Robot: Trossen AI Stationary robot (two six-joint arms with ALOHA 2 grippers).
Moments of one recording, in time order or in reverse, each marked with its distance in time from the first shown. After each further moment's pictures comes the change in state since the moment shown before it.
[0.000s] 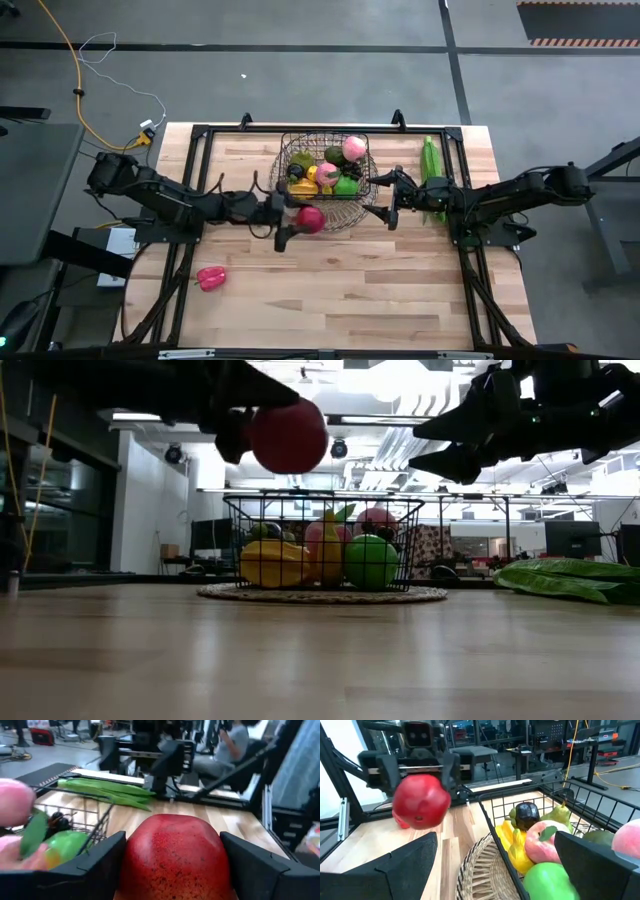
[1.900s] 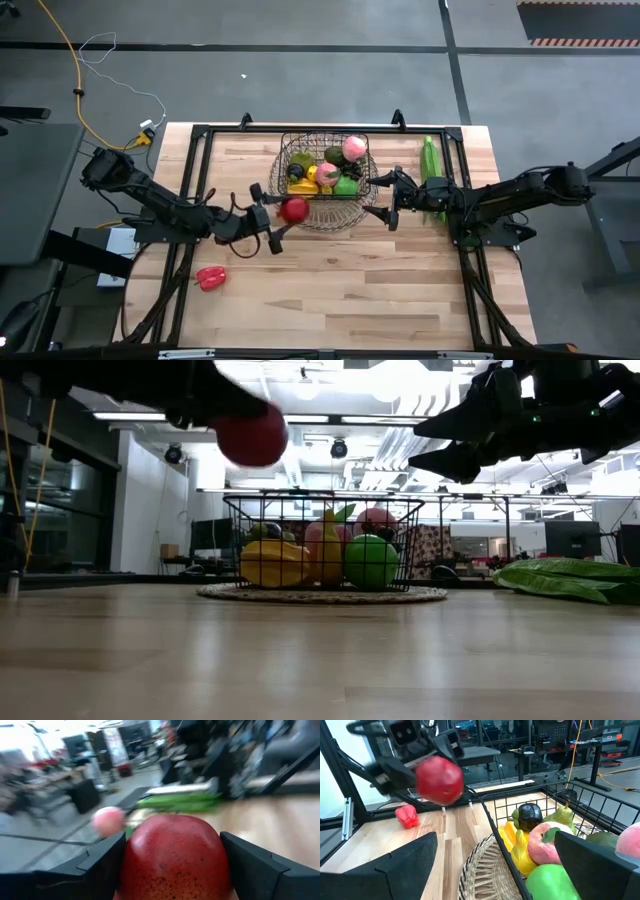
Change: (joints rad) left arm -0.237 -0.076 -0.049 0.017 -0.605 0.317; right arm 0.000 0.000 0.000 0.006 -0.014 -0.003
